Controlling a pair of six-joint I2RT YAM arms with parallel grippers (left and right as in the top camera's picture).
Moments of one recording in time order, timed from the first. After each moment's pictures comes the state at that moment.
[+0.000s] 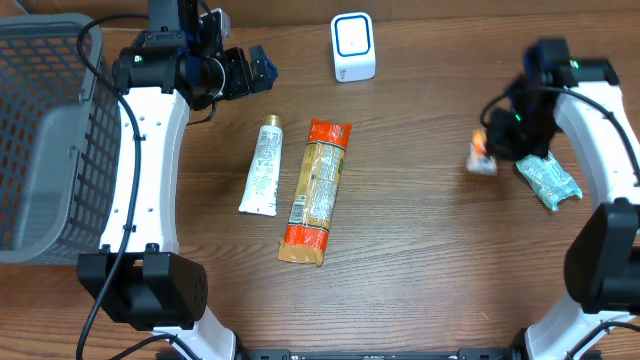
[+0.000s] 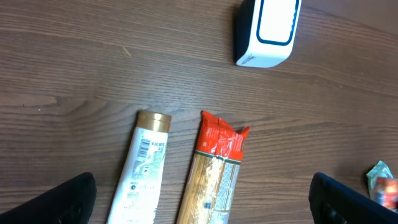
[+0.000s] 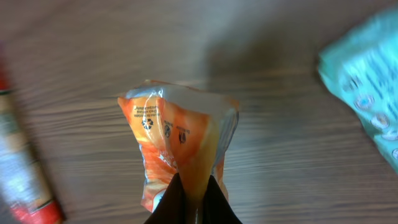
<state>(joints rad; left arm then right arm) 0.00 1.83 1.90 -1.08 0.27 -0.25 -0.05 1.89 1.56 -1.22 -0.21 0.23</state>
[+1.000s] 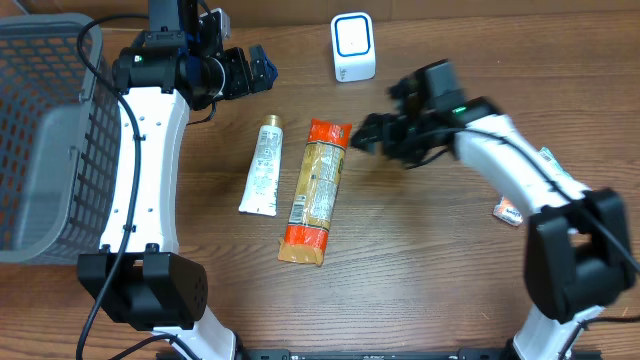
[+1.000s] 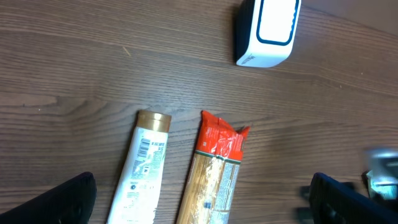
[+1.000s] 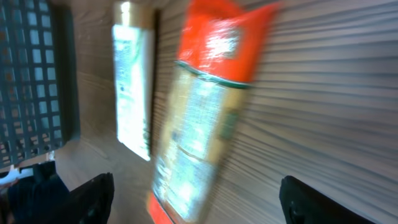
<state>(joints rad) 0.00 1.83 1.90 -1.08 0.27 -0.25 0.39 1.92 1.41 -0.55 -0.58 0.50</state>
